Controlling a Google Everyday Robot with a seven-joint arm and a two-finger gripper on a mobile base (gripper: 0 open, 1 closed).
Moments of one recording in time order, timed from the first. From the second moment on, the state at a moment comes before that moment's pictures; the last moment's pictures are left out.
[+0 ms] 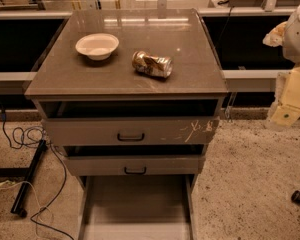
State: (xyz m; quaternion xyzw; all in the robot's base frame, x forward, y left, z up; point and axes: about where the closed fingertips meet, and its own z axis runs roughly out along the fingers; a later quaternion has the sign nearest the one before) arm 0.438 -0.217 0.976 -0.60 0.78 -0.03 0.16
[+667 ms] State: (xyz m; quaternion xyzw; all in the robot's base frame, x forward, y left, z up) arm 0.449 -0.211 0.978 -0.61 0.78 -0.03 0.17
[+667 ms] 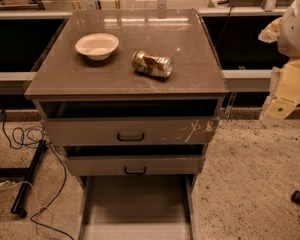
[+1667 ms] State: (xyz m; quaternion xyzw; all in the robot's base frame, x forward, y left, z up) arm 0.552 -0.171 1.005 -0.57 0.77 0.05 0.28
